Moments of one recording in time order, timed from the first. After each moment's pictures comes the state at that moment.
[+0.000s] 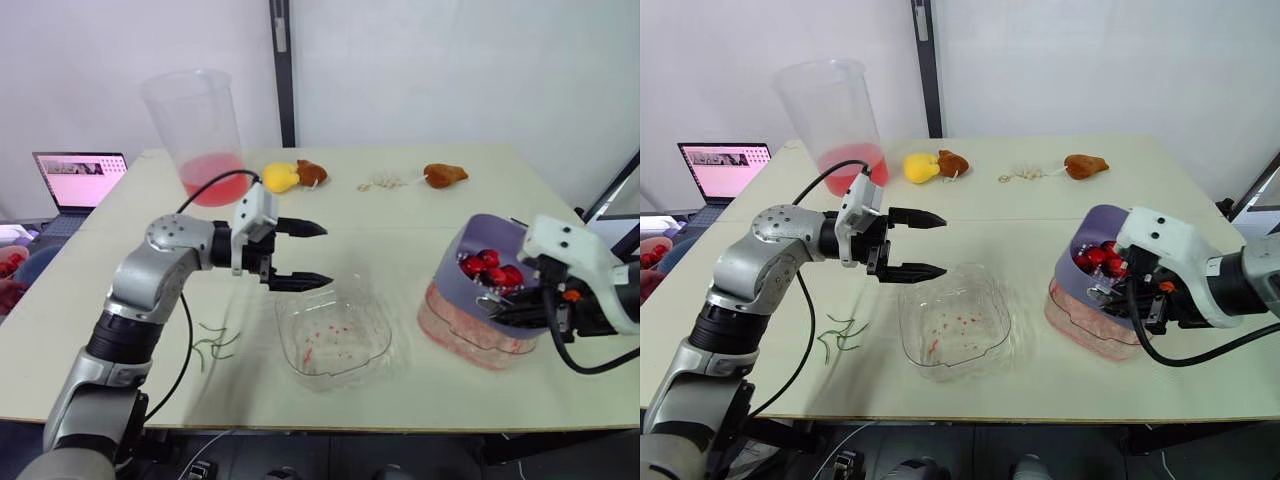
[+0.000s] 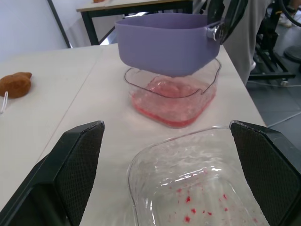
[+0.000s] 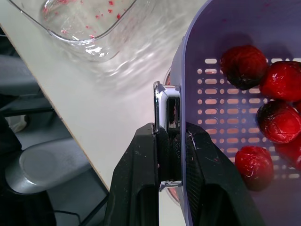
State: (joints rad) left arm -0.79 0.58 -0.11 -0.03 -0.47 0.45 -1.24; right arm -0.30 -1.48 -0.41 -0.62 0.85 1.32 1.01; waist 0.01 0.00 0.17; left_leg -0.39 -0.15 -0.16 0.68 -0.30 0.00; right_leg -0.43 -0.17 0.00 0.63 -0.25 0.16
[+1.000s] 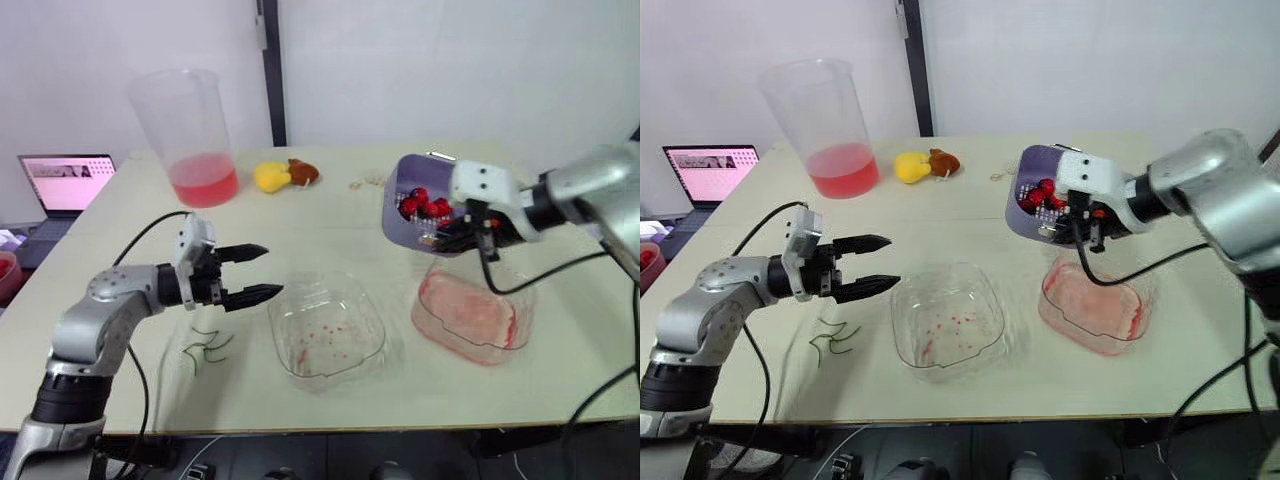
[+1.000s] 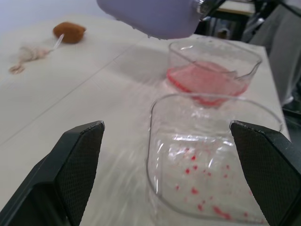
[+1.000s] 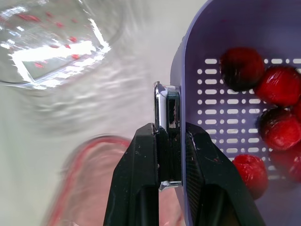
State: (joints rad) left arm -0.37 0.67 0.15 -0.17 -0.58 0.51 -1.09; right arm -1.16 -1.06 0.49 0.10 0.19 0.65 1.34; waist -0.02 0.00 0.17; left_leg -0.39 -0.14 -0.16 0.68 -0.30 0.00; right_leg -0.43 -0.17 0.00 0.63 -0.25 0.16
